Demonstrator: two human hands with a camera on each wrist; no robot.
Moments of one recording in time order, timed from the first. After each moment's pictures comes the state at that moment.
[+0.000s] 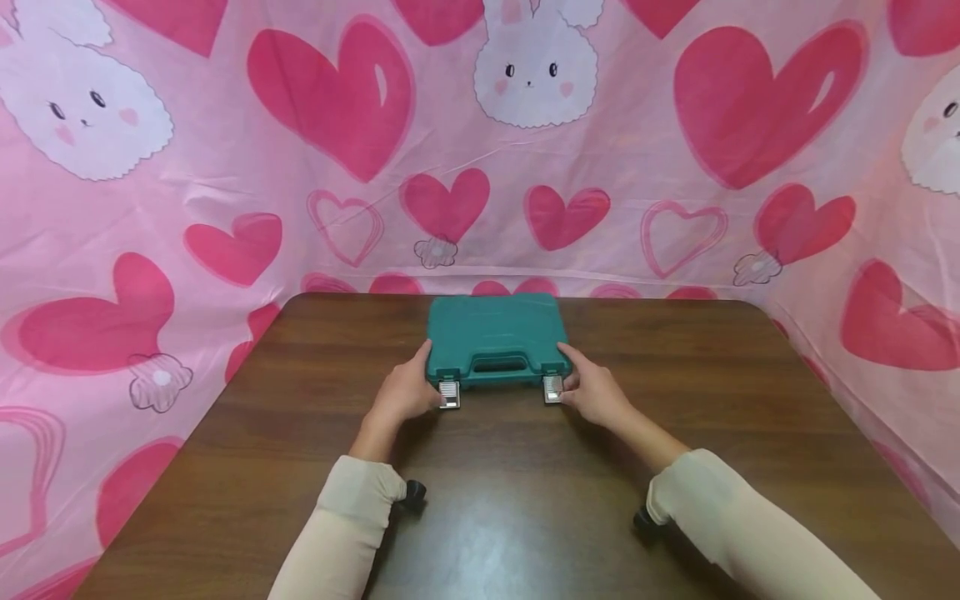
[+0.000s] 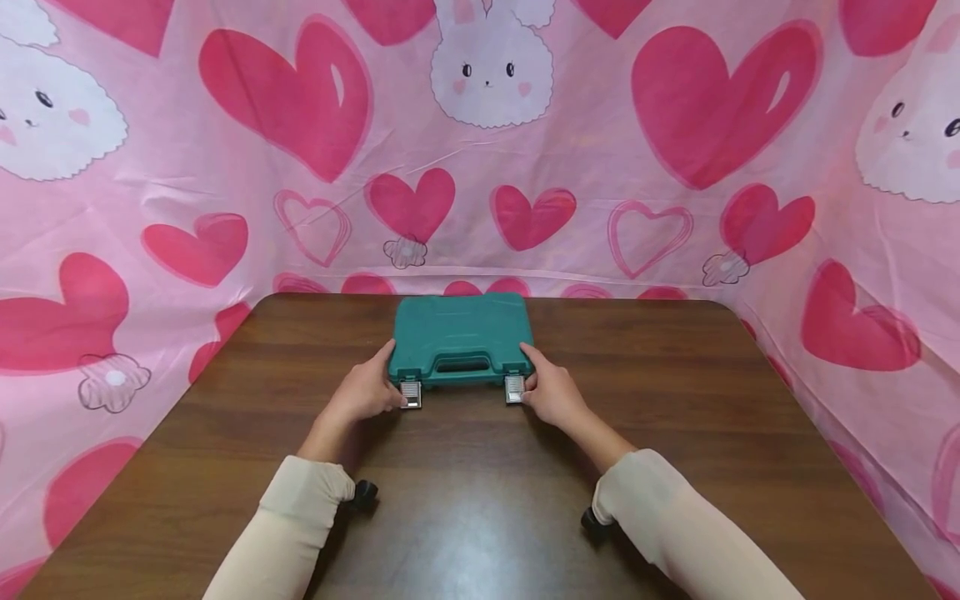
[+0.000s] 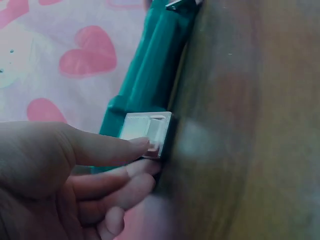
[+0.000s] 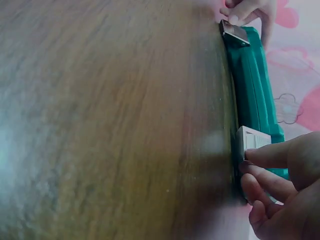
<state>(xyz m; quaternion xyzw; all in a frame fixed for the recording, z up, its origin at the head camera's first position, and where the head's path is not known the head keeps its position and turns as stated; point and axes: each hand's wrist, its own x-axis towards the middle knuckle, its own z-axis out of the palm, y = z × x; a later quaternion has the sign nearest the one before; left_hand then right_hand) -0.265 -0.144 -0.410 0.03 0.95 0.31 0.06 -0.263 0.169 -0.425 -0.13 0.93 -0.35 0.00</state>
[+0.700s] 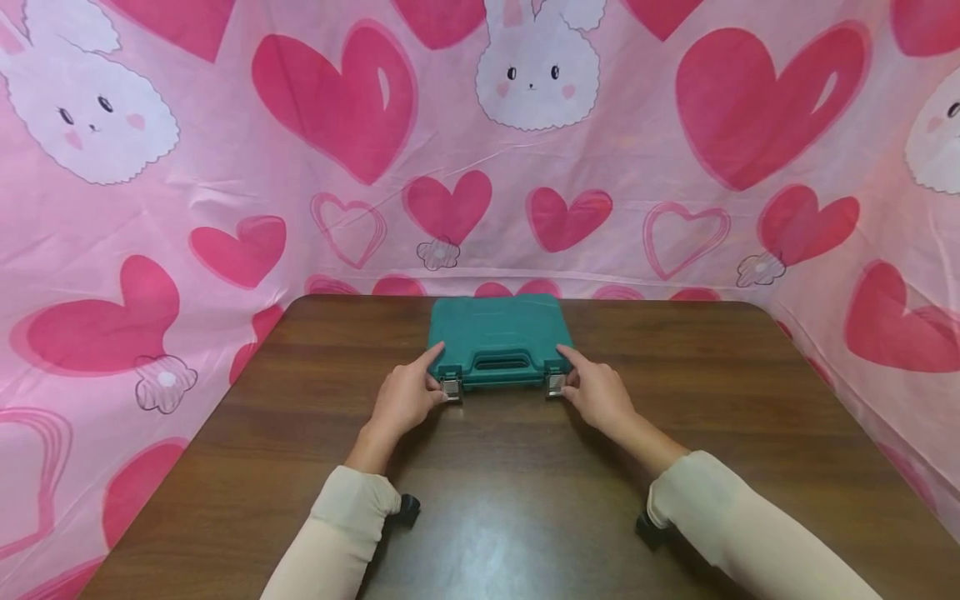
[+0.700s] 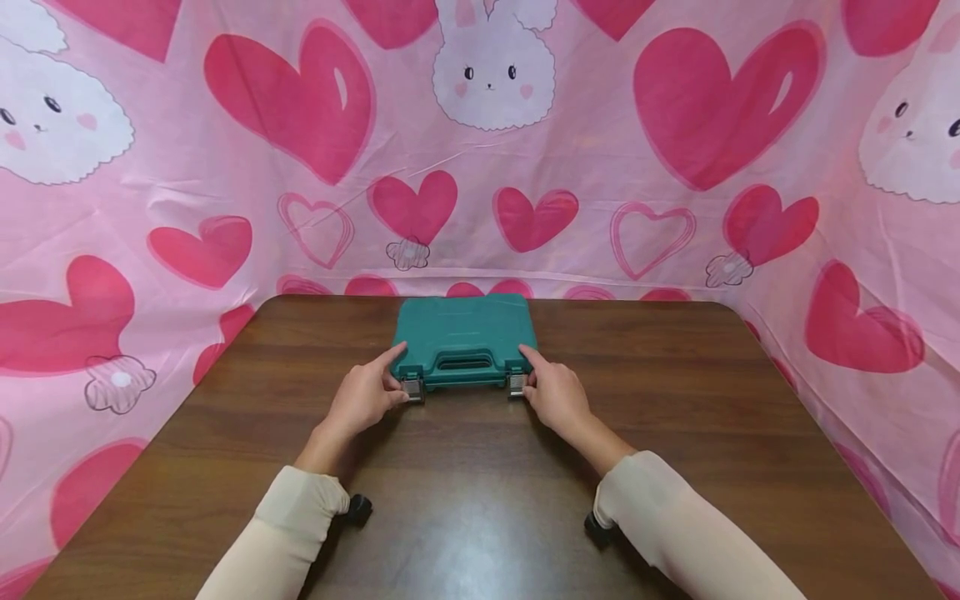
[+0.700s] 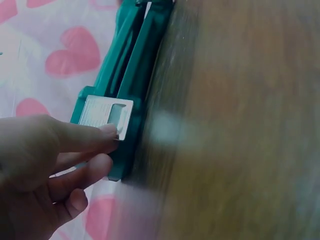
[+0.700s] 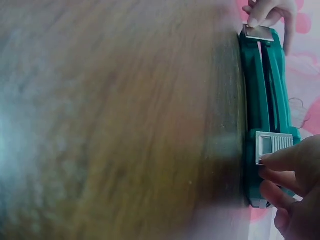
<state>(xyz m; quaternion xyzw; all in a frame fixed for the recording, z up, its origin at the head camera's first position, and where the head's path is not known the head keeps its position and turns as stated) -0.259 -0.150 -0.425 0.12 0.95 0.30 -0.07 -0.259 0.167 -0.430 -0.17 0.94 -0.26 -0.12</state>
